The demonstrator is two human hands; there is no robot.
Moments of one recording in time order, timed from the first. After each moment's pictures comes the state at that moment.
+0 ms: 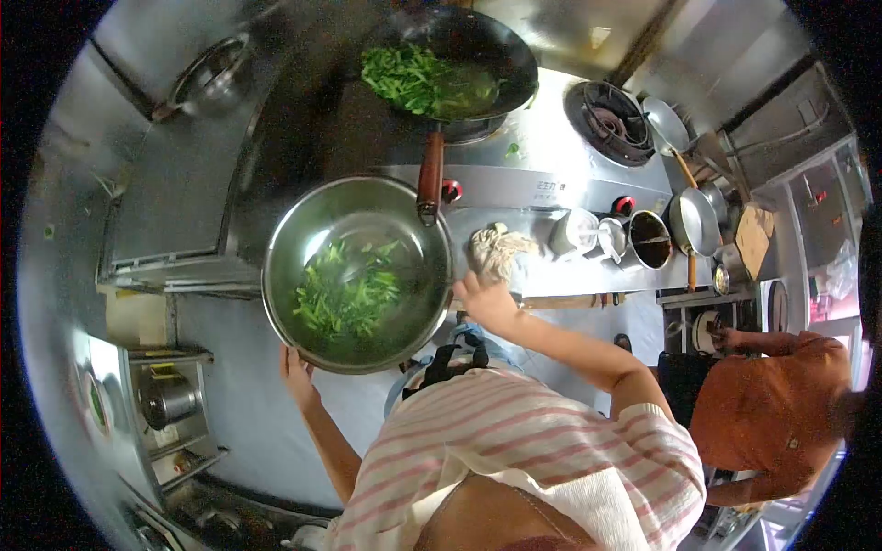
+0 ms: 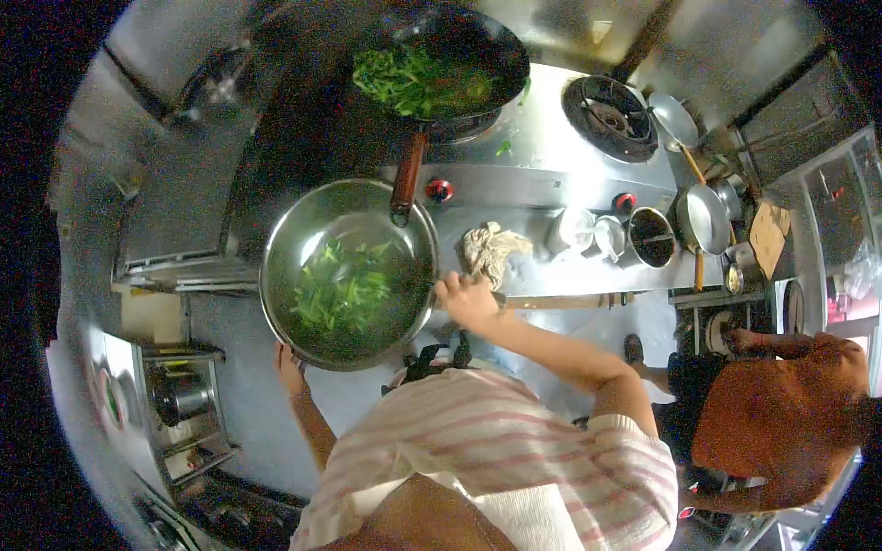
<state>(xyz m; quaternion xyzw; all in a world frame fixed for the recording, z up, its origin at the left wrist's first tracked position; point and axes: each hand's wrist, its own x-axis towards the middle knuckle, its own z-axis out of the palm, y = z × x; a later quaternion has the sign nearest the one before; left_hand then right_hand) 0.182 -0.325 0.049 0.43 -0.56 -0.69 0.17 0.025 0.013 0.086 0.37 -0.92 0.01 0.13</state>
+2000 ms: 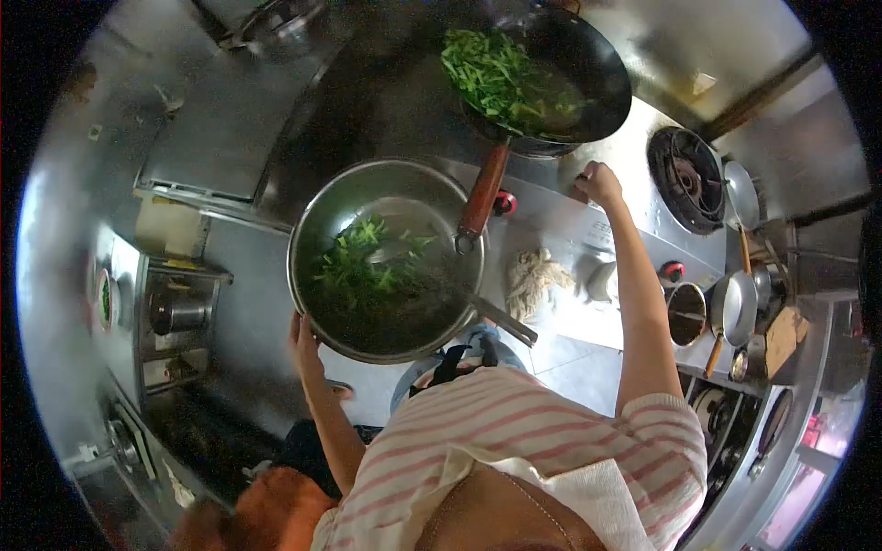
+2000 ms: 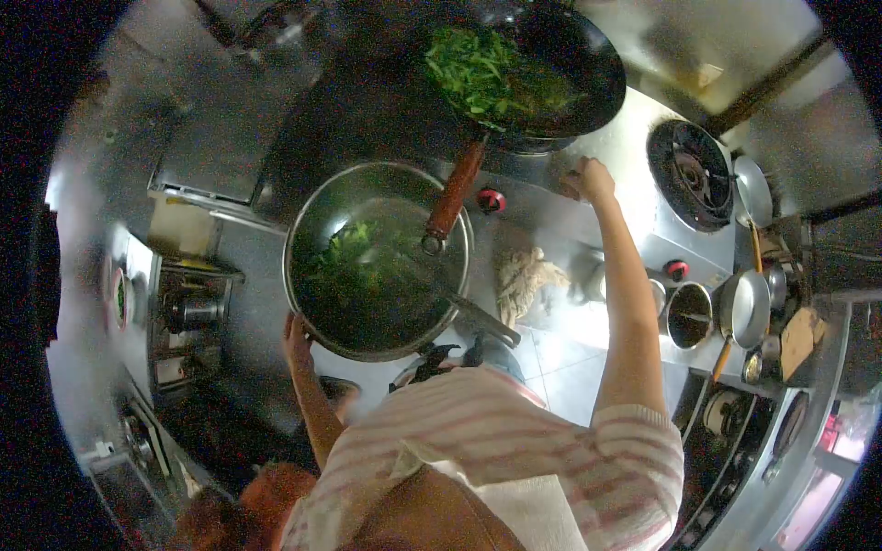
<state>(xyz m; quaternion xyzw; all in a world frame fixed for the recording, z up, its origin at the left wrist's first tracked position) 0.177 -0.307 0.060 0.50 -0.55 -0.64 0.21 -0.283 0.106 0.074 0.15 -0.98 0.14 -0.04</state>
